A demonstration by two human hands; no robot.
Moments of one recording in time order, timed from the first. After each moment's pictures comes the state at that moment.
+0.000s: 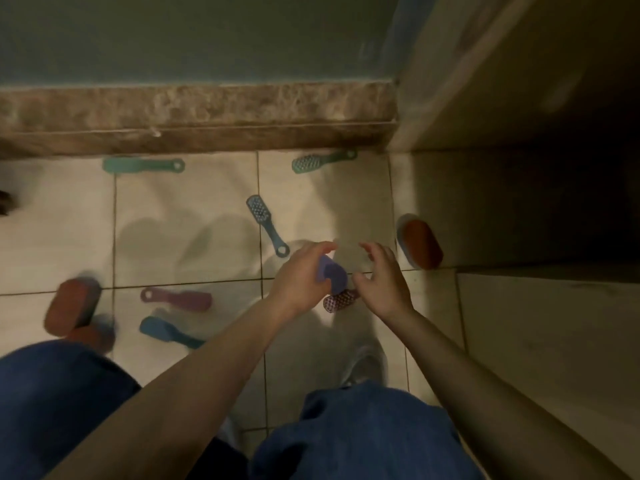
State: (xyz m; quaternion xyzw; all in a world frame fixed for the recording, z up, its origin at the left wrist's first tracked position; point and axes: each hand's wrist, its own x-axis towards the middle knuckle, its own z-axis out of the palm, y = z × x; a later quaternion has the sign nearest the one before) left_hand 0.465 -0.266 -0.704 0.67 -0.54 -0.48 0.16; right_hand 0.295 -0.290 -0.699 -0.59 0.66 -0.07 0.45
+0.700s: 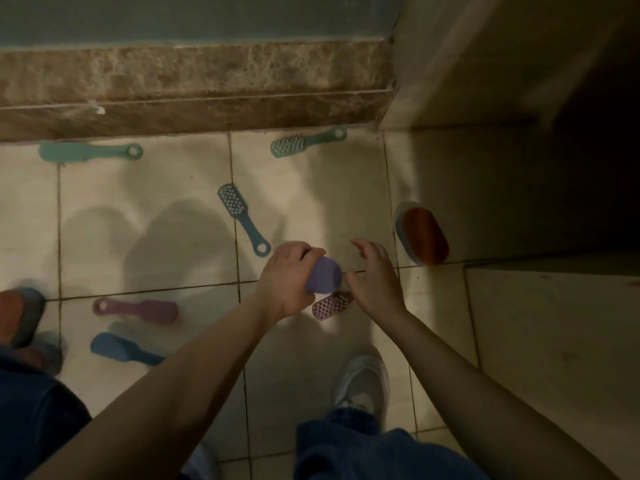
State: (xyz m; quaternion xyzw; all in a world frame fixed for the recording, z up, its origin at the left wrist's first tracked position) left_hand 0.464 -0.271 -0.786 0.59 -0.75 -0.29 -0.05; right_hand 0.285 -0.291 -0.772 -0.59 0.68 -0.09 0.44
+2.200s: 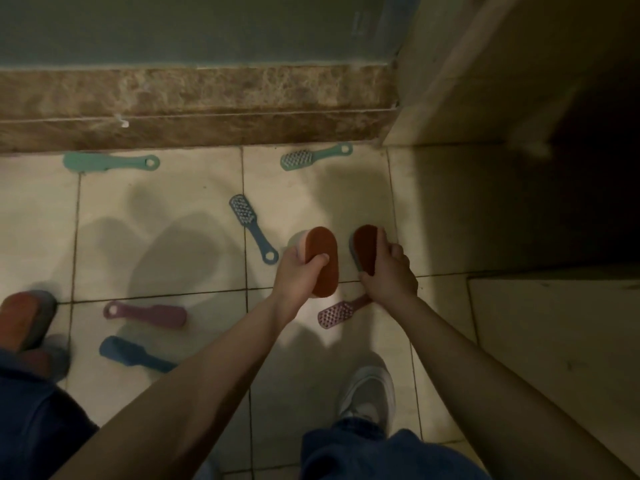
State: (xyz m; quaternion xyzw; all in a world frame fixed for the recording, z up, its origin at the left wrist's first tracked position) left_hand 0.442 -0.282 -0.750 0.74 -0.20 -0.57 0.31; right_hand 0.279 -0.318 -0.778 -0.64 0.69 0.10 0.31
